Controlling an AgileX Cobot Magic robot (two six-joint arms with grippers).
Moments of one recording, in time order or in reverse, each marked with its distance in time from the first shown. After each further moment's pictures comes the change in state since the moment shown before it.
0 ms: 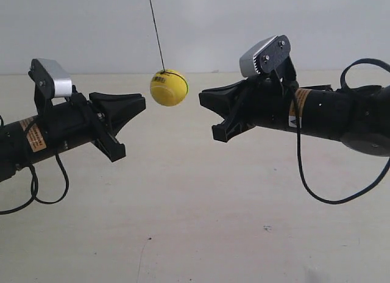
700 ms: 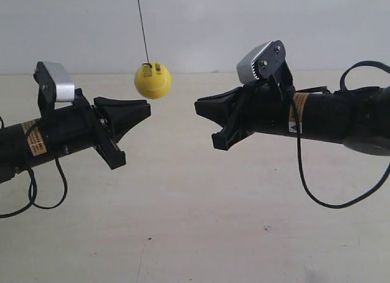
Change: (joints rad) left arm 0.000 -0.002 0.002 0.066 -0.004 -0.023; right arm -0.002 0.000 0.004 -0.086 -0.015 0.060
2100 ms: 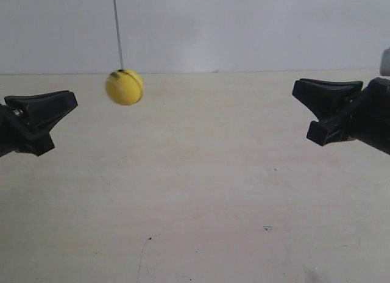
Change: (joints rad) left arm 0.222 -0.340 0.268 -0.047 0.071 -0.255; right arm -0.276 -0.372 0.423 0.199 -0.148 -0.056
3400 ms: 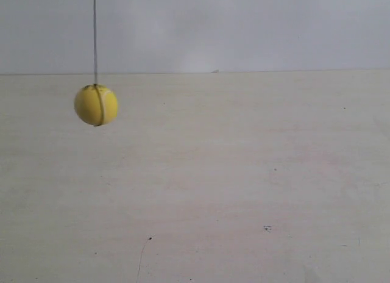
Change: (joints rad) left arm 0.000 -1.042 0.063 0.239 0.508 -0.790; right arm -0.024 -1.094 0.187 -0.037 0.497 0.559
